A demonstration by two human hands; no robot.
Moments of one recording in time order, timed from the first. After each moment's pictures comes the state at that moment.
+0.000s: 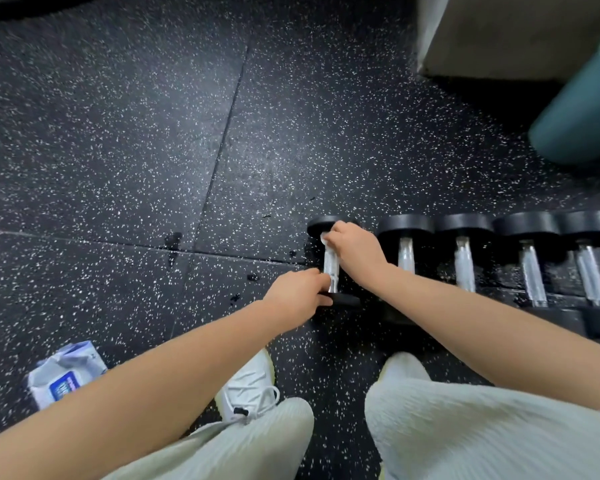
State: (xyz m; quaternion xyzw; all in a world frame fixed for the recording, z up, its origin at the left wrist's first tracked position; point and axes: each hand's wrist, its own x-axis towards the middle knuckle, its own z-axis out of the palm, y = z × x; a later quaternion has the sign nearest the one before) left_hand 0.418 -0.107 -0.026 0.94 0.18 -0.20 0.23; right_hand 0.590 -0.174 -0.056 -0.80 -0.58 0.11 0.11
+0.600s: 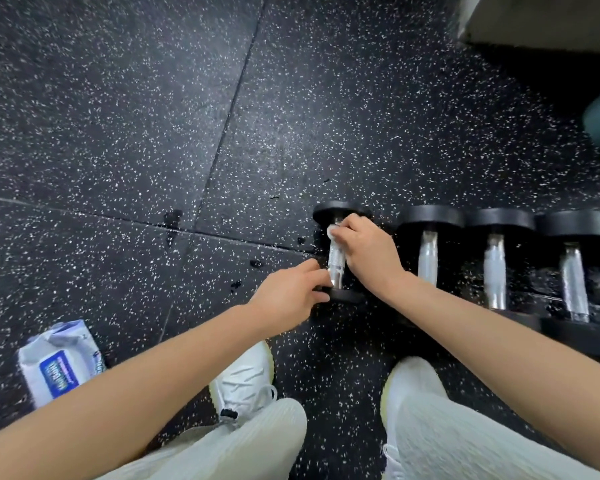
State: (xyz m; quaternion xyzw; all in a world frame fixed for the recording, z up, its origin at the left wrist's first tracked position) left_hand 0.390 -0.100 -0.045 0.92 0.21 -0.13 0.31; right_hand 0.580 -0.182 -0.083 -0.79 -0.58 0.08 0.18
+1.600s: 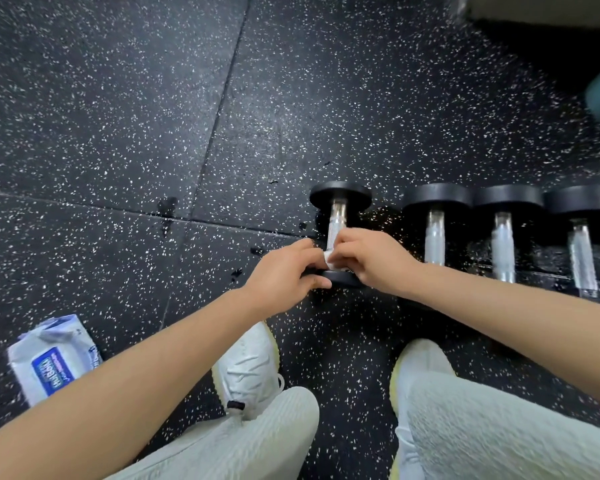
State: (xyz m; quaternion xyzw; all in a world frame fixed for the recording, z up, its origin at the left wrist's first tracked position) left_hand 0.378 -0.087 -0.055 0.90 0.23 -0.06 0.36; right_hand 0.567 -0.209 -0.063 -0.68 -0.68 0.21 0.18
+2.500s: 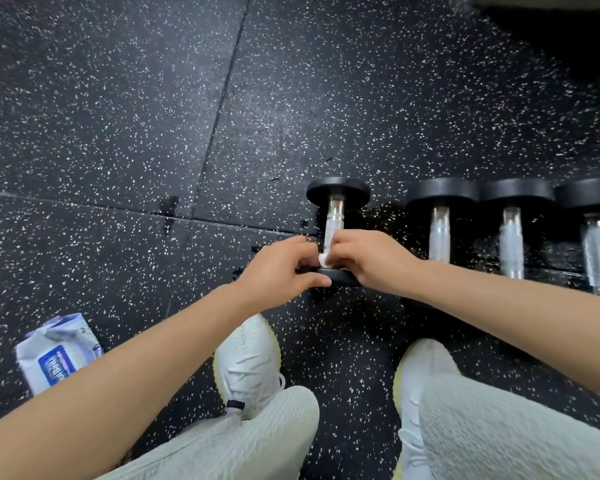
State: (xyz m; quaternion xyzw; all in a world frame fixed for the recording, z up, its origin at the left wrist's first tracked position) left_hand 0.379 -0.079 -0.048 0.88 0.25 -0.07 0.39; right_hand 0.567 -0.207 -0.069 -0.65 -0.71 0.22 0.16
